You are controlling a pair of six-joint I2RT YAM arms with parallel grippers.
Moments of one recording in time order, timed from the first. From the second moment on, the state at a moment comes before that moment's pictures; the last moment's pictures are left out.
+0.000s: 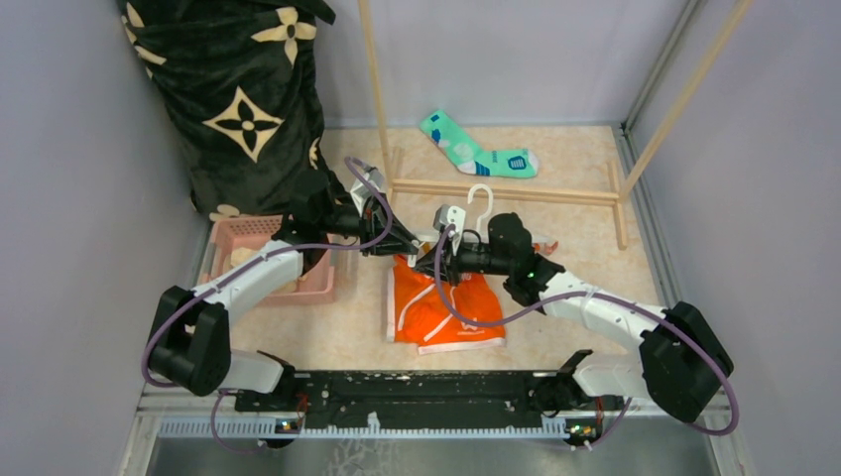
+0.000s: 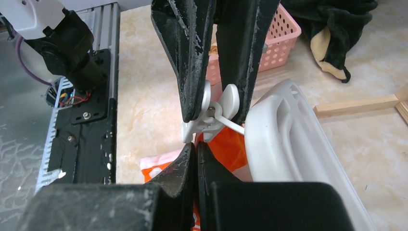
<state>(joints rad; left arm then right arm) -0.45 1.38 0.84 0.49 1.27 -0.30 0.72 1.21 0.65 0.37 -0.66 -0.03</state>
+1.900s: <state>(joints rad) -0.45 1.39 0.84 0.39 1.28 -0.19 0.71 1.13 0.65 0.31 -0.65 -0.01</state>
